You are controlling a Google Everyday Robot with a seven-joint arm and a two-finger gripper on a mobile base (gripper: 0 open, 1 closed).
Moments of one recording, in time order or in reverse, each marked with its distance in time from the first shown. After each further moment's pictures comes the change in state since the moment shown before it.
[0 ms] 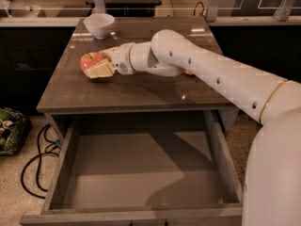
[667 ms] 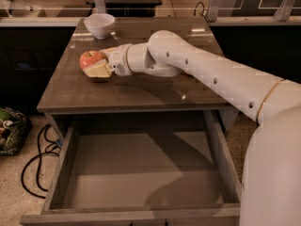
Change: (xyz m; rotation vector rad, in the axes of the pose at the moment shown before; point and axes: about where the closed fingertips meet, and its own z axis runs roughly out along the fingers) arm -0.001 0.004 0.004 -0.008 -0.001 0.000
